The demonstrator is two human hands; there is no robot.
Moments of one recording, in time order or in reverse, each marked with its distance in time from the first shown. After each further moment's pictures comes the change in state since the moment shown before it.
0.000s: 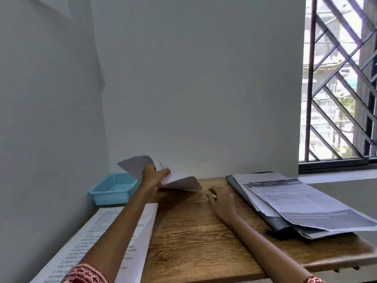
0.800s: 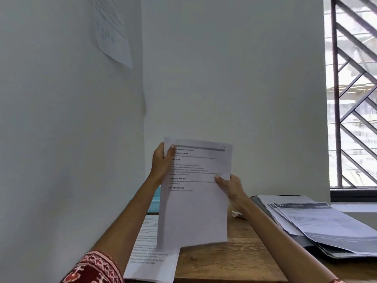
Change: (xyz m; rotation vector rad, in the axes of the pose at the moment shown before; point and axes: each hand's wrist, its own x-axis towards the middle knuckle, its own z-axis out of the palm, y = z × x) left_hand -0.040 0.082 -0.100 -0.221 0.073 0.530; right_hand 0.017 -0.119 -0.069 1.195 -0.162 0.107
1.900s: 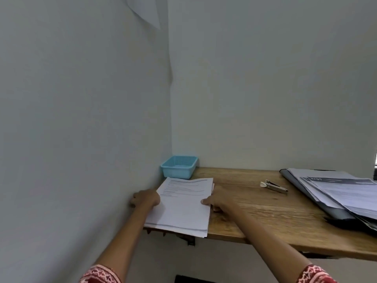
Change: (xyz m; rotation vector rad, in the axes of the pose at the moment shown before) left_hand -0.121 -0.115 -0.123 1.355 -0.370 -0.959; right_hand -0.058 0.110 0.094 -0.857 -0.300 0.396
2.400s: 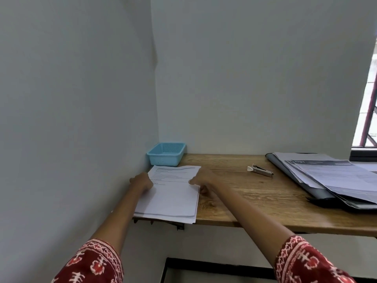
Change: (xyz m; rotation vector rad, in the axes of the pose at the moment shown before) left_hand 0.020 0.023 0.005 -0.057 0.010 0.149; right_hand 0.009 -0.025 -0.004 -0.124 0.022 0.103
